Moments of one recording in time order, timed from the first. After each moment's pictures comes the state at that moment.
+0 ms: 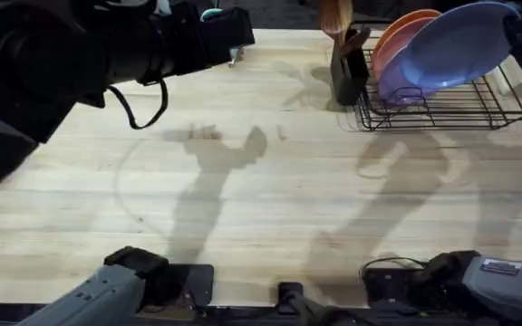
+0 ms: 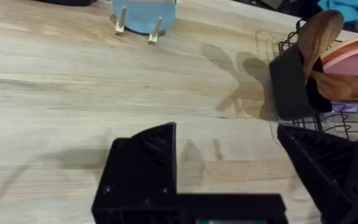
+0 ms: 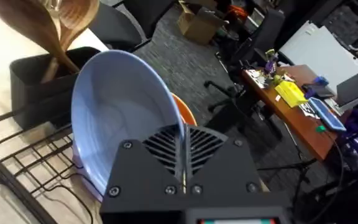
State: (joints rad) left arm -0.27 1.08 1.11 -0.65 0.03 -0.43; right arm -0.71 1.49 1.02 0.13 -1.21 -0.89
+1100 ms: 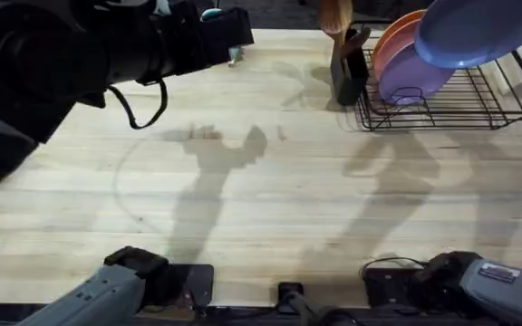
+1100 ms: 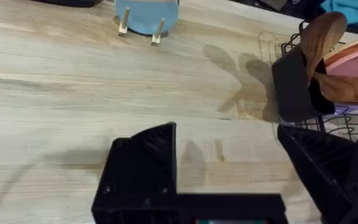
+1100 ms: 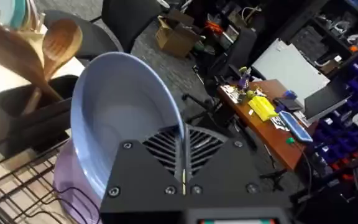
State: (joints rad) left arm -0.27 1.08 1.11 -0.65 0.02 -0.43; right arm -0.71 1.38 1.02 0.25 -1.17 -0.71
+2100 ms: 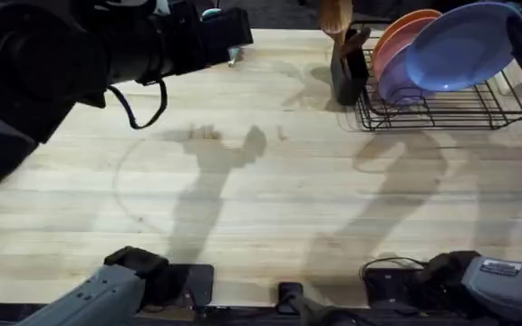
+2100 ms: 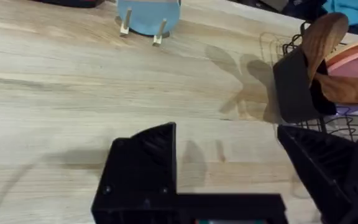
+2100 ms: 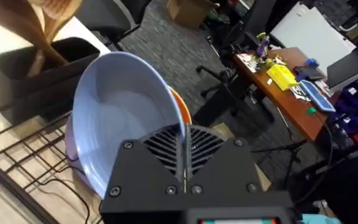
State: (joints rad) left arm -0.27 1.08 1.11 -0.65 0.01 -0.43; right arm -0.71 1.47 1.02 0.09 -1.12 -0.91
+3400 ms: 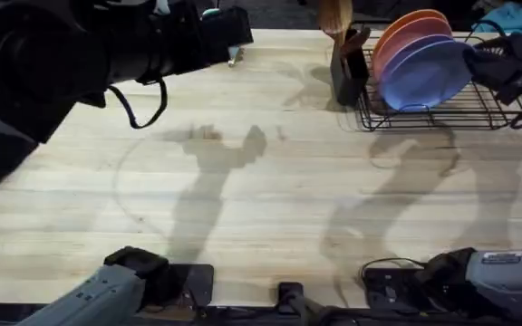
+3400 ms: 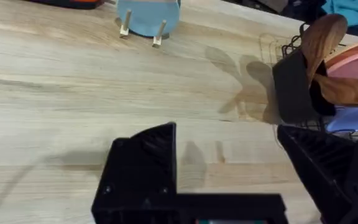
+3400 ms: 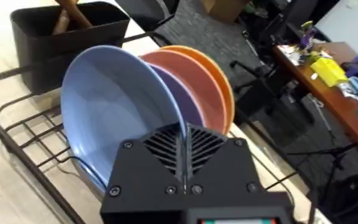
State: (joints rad) left arm -0.27 1.08 1.11 -0.65 0.01 -0.43; right arm -0.68 1.67 1.03 0.03 -1.16 -1.09
